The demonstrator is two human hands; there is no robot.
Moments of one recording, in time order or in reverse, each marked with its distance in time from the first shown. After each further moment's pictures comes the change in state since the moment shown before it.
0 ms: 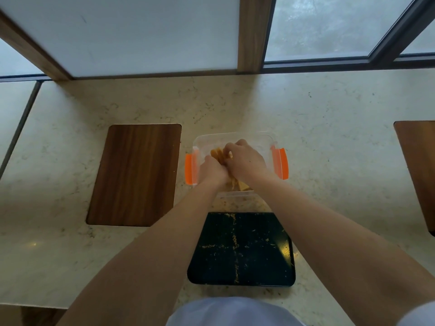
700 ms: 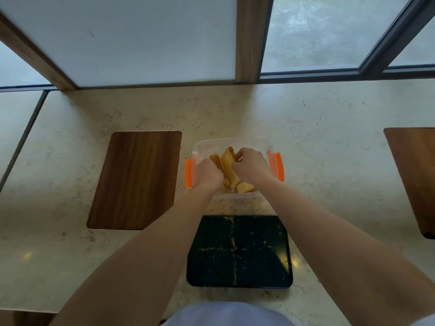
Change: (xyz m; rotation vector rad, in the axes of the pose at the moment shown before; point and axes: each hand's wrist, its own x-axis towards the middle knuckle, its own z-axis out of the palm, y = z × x) left_hand 0.003 -0.009 -0.004 0.142 0.153 0.088; right_hand -0.014 0.007 -0.022 0.263 -0.032 0.235
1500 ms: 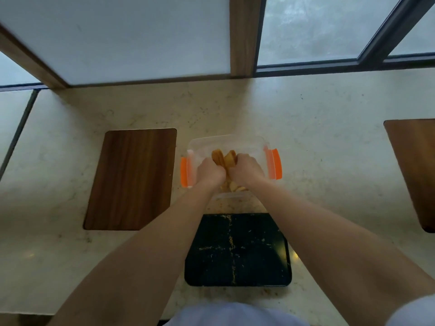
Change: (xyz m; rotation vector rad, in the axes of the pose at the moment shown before) left_hand 0.009 0.005 0.015 -0.132 -0.141 -0.032; right_hand 0.000 0.009 0.012 -0.046 -0.135 0.089
